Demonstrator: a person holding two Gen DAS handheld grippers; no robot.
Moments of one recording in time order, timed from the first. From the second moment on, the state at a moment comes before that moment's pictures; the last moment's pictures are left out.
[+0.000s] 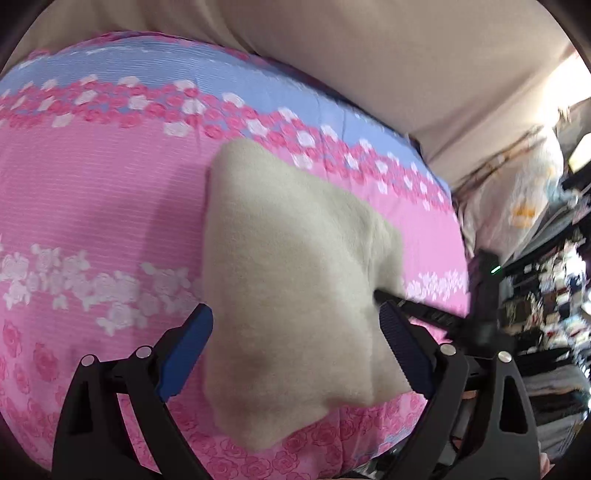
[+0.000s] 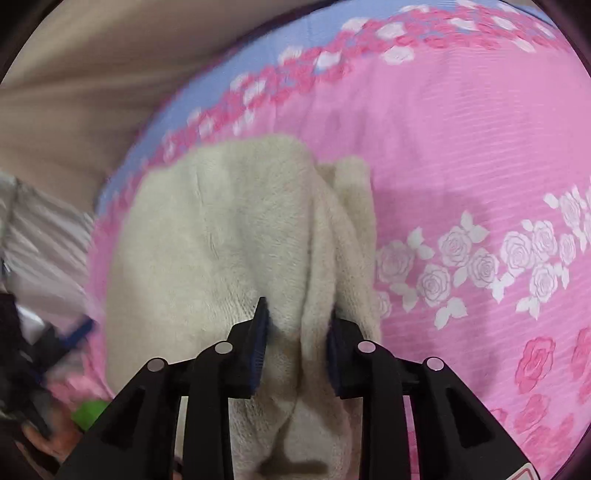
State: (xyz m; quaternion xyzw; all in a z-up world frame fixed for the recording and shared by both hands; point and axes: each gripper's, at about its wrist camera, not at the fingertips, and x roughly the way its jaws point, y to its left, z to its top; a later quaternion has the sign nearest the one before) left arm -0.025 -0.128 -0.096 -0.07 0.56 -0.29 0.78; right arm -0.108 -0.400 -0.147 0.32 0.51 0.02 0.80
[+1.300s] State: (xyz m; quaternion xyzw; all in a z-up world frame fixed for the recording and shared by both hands) left arm -0.103 -0.083 -0.183 0.13 0.59 -0.38 0.71; right arm -0.168 -0.385 -0.179 0.29 0.58 0.04 0.76
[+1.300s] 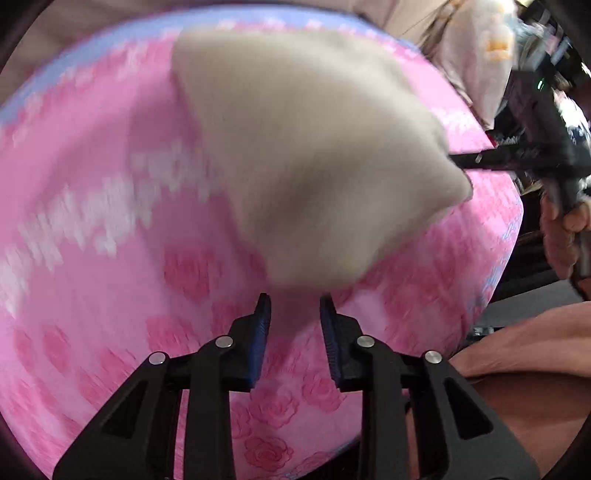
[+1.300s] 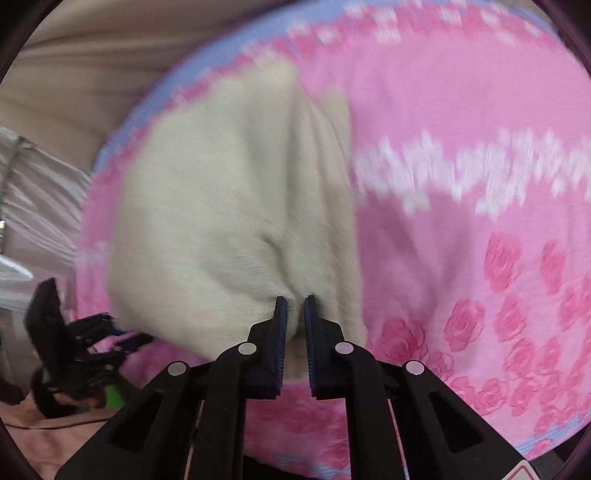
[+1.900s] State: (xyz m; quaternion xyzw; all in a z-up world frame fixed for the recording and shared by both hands) left arm -0.070 -0.070 -0.101 0.04 0.54 -0.30 0.79; right arm -0.171 -0.367 -0.129 0.26 0.51 0.04 0.82
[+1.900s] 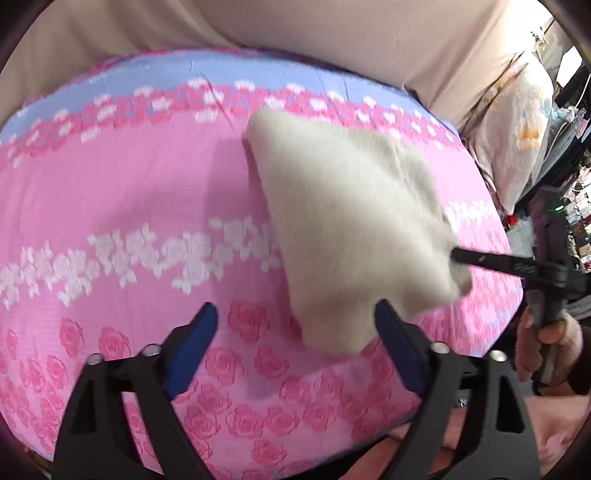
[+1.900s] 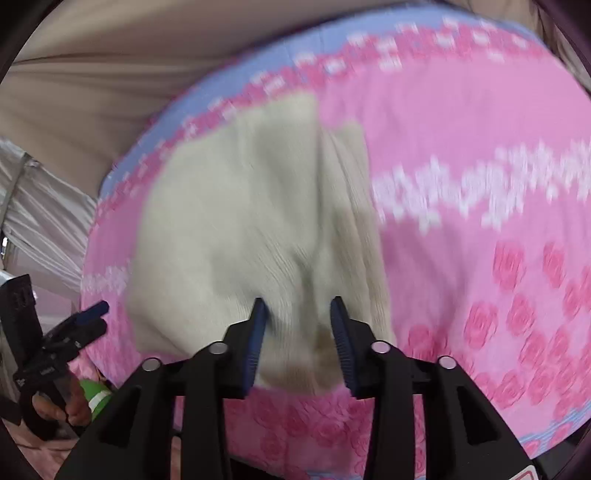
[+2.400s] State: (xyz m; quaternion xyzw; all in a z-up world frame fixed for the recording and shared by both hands) left arm -0.055 -0.099 -0.095 0.09 0.54 -0.24 0.80; right arm -0.104 -0.370 -0.109 0.23 0.48 0.01 0.85
